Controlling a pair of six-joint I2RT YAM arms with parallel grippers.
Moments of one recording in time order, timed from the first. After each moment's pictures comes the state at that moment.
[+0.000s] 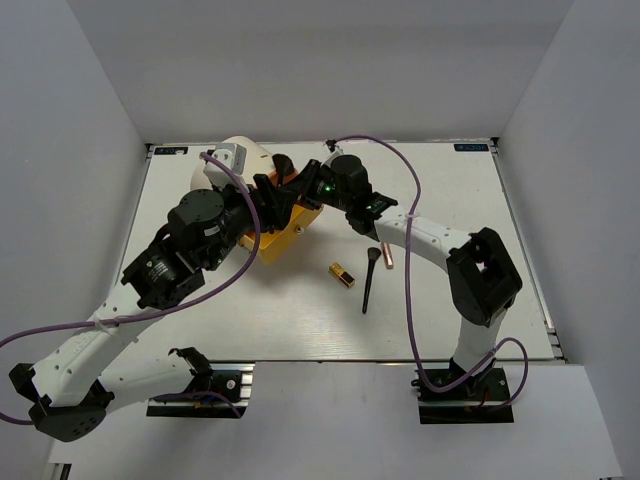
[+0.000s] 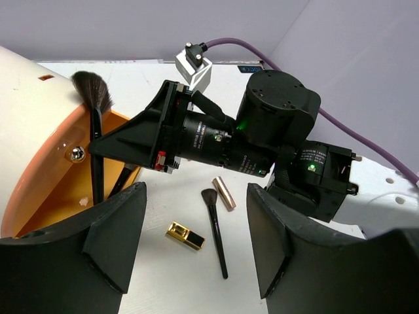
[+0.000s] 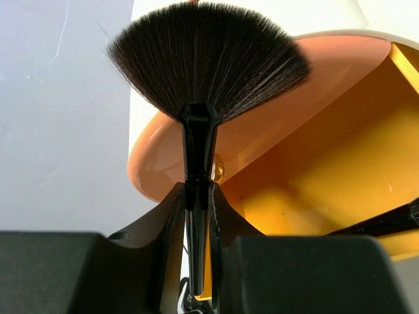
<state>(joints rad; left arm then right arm) -0.82 0.98 1.28 -0.42 -0.36 -0.42 0.75 1.83 1.38 0.24 -0.25 1.01</state>
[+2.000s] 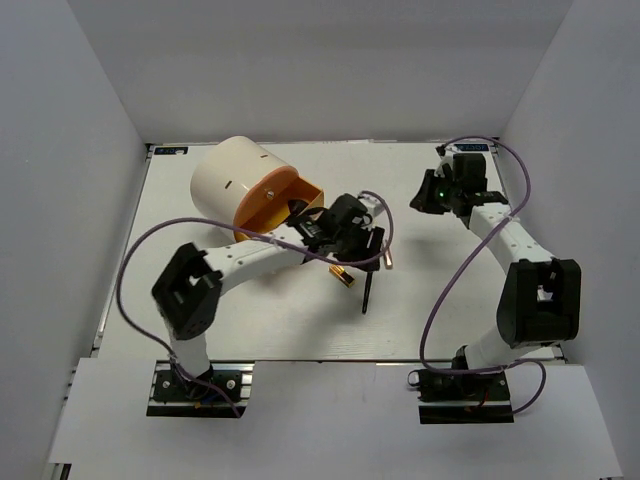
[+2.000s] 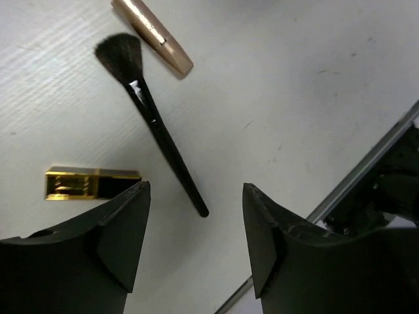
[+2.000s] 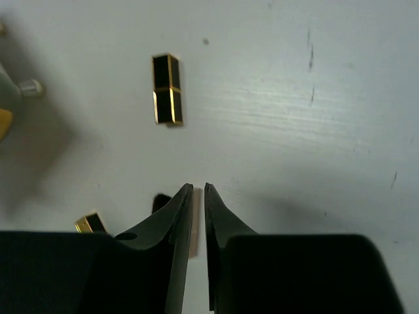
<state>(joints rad) -0.91 1.73 1.37 -0.38 0.12 -0.41 0.14 1.53 1.14 -0.25 -0.29 0.20</state>
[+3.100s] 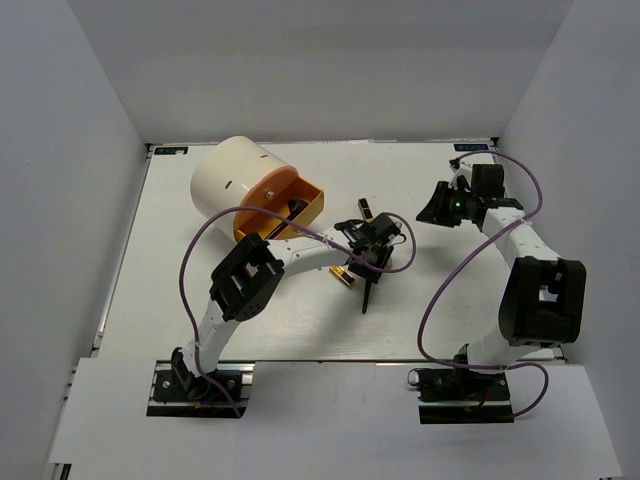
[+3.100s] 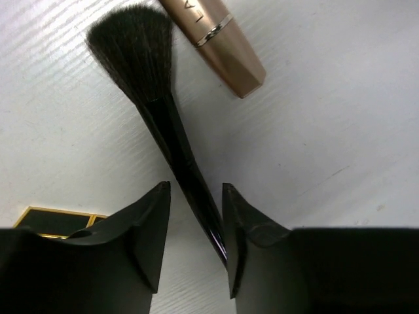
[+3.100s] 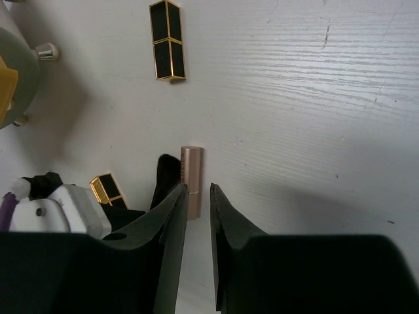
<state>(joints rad) -0.99 2.17 1.68 -0.59 -0.07 -0.41 -0.02 1.56 1.08 -0.37 -0.54 0.18</state>
